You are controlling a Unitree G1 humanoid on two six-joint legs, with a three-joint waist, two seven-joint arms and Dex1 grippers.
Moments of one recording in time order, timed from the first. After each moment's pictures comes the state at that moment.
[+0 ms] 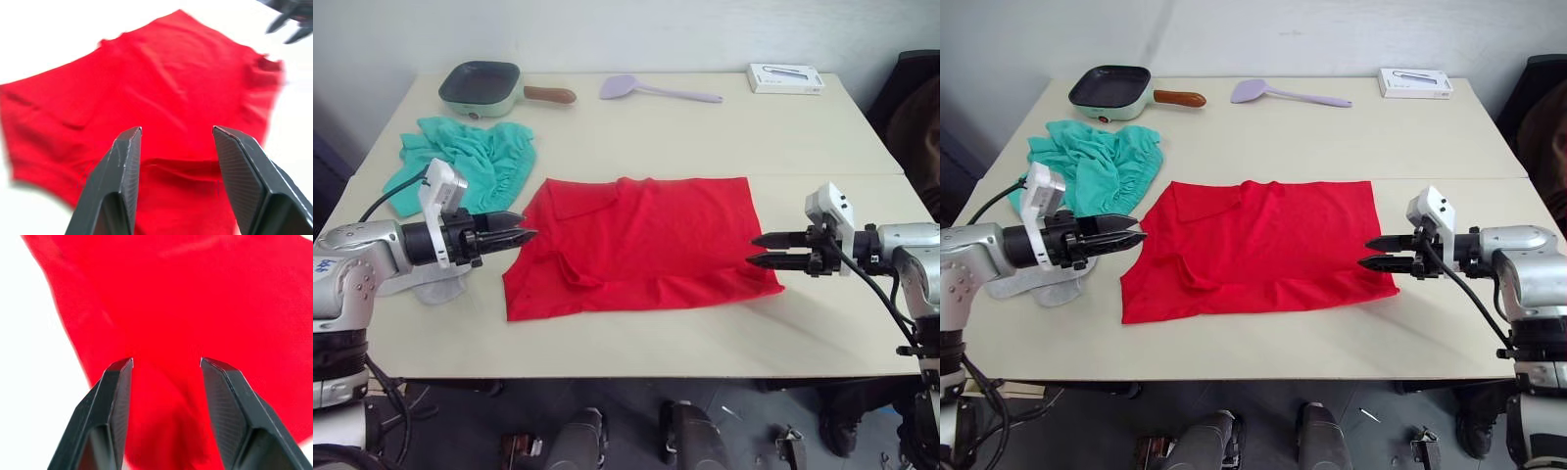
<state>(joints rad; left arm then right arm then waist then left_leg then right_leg) -0.42 0.89 0.24 -0.15 -0.64 0.85 -0.99 -0.54 -0.88 -0.06 0.12 0.40 0.59 1.34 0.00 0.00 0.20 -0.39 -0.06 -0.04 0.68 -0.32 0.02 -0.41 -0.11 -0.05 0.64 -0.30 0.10</state>
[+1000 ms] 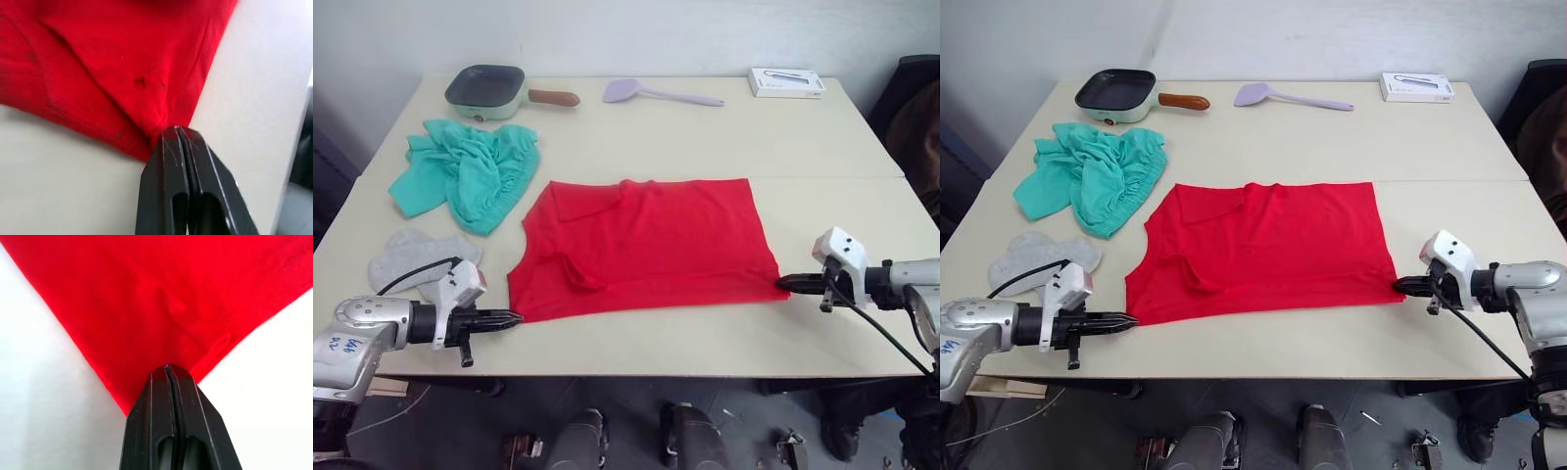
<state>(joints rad) -0.15 0.95 0.18 -0.11 -0.59 0.72 -1.11 -0.41 -0.96 -0.04 0.30 0.34 0.40 1.29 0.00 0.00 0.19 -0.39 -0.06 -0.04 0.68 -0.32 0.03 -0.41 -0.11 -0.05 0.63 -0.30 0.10</state>
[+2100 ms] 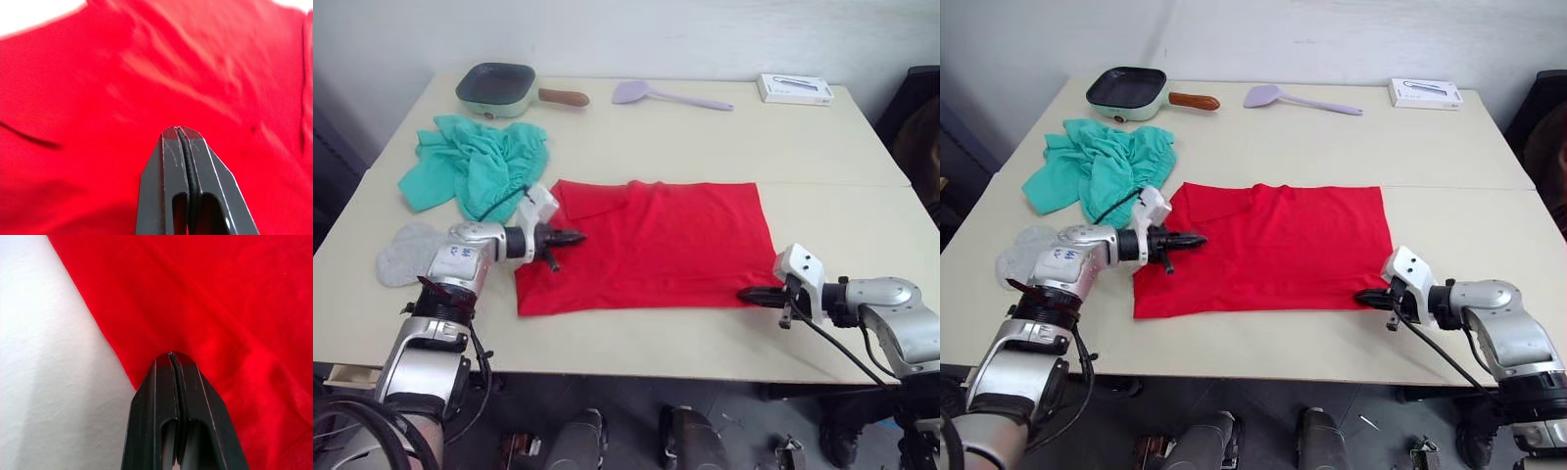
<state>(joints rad) -0.80 0.57 -0.05 0.54 -0.29 0.47 -0.99 -0.26 -0.86 0.00 0.05 0.32 0.41 1.11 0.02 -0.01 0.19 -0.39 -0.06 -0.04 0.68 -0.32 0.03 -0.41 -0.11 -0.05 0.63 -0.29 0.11</state>
